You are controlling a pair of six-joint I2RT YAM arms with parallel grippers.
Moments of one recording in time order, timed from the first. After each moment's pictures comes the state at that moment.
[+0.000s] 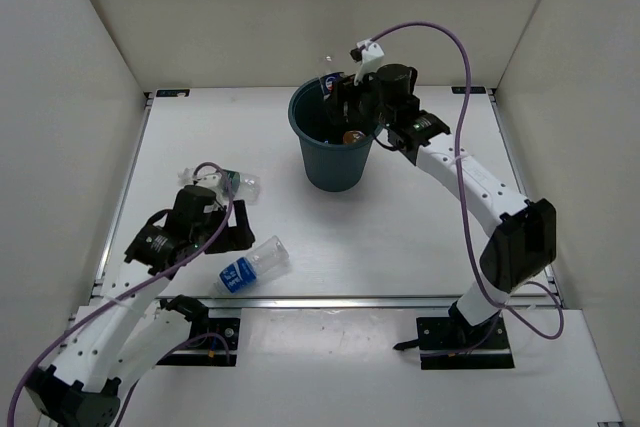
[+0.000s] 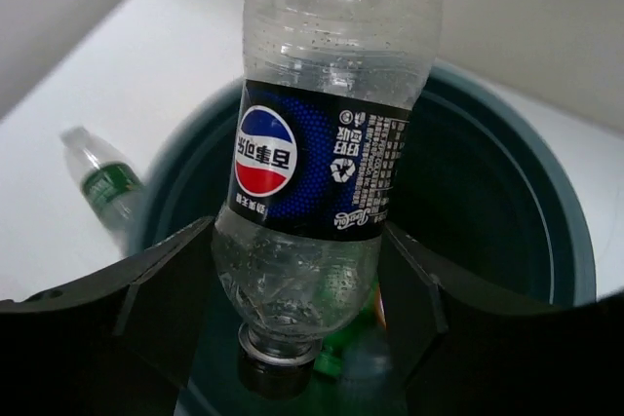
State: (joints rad) left arm -0.43 0.73 0.79 -0.93 -0.06 -0.48; right arm 0.55 1.61 1.54 -0.10 -0.11 0.10
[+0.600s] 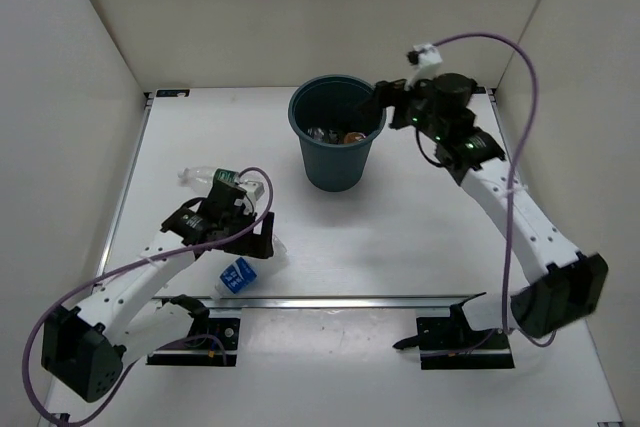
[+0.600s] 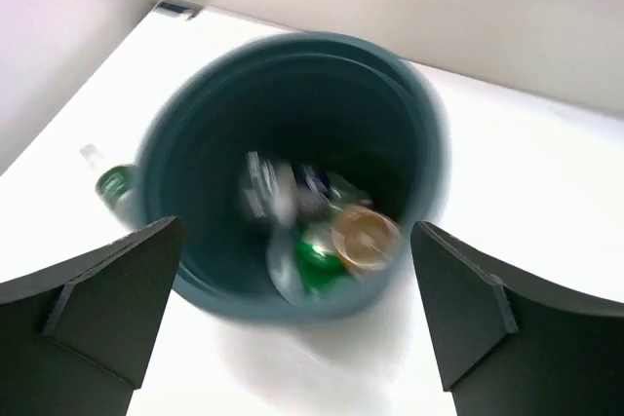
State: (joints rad) left arm -0.52 0.97 0.74 -0.79 0.10 -0.31; right arm 0.41 1.39 1.39 -0.17 -0.19 0.15
